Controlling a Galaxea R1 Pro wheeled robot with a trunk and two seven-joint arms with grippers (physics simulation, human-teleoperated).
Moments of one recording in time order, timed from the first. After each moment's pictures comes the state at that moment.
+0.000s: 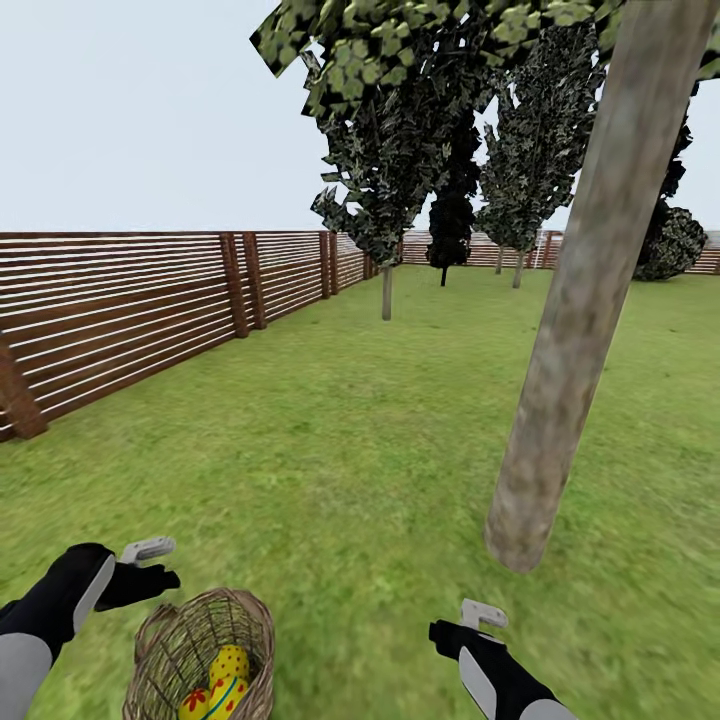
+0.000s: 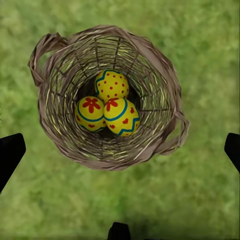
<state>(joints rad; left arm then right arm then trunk) -0.63 0.34 0.09 -0.61 0.13 0.82 -0.22 -0.54 0.12 -0.13 -0.31 -0.10 0.13 -0.16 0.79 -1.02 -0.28</state>
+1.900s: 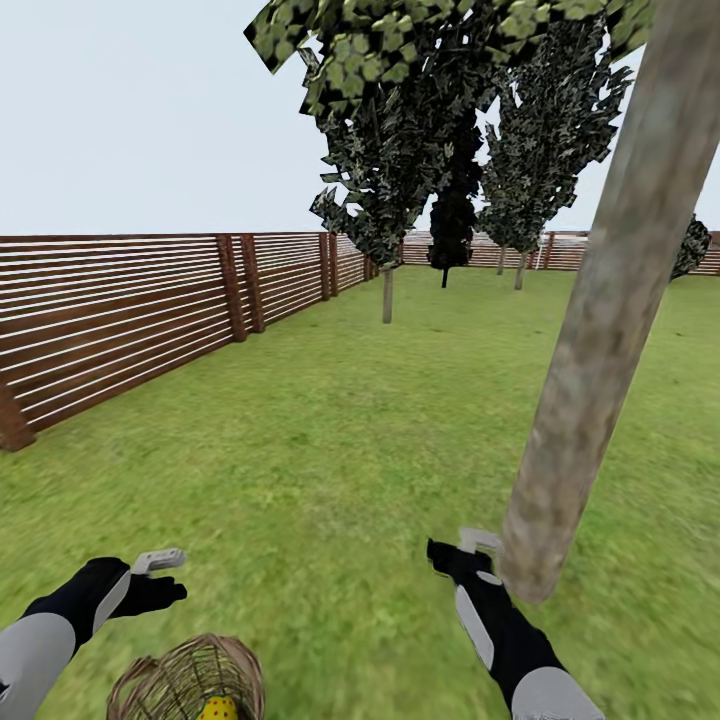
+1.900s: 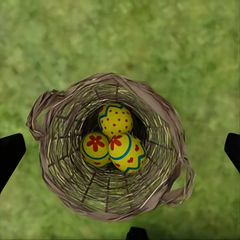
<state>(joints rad) -0.75 0.31 0.00 -0.27 0.08 0.55 -0.21 -0.54 0.12 -0.05 -0.65 -0.11 0.13 -0.17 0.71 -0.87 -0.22</state>
